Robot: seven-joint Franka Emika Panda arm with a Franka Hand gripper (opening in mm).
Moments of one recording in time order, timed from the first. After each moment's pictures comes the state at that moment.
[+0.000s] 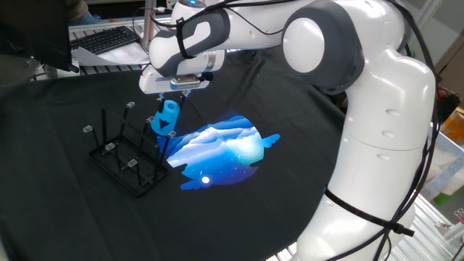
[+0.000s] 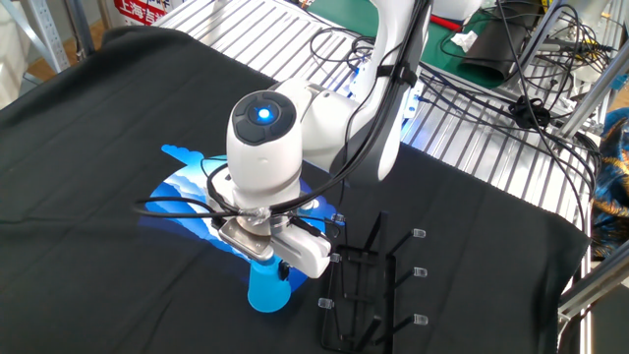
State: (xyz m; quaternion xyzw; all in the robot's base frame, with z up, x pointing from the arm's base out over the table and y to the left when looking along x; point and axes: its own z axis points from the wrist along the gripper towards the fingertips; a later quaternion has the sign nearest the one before) arm 0.600 0.037 0.155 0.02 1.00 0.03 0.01
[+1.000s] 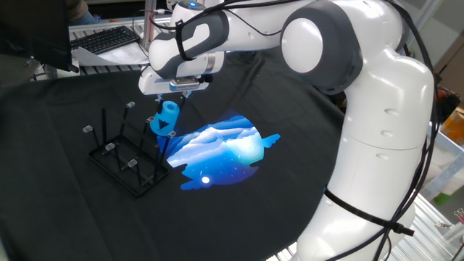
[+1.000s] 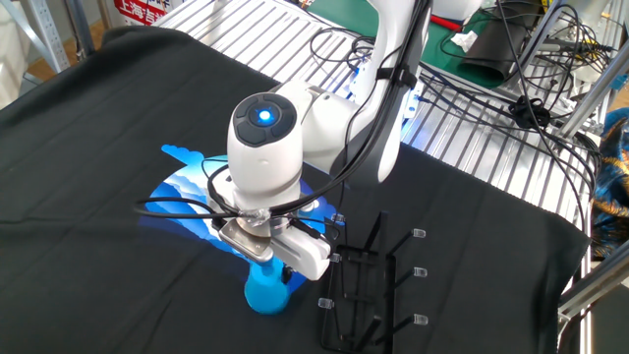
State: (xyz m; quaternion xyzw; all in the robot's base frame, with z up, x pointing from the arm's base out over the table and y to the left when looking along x) arm 0.600 0.038 0.151 0.03 1.00 0.03 0.01
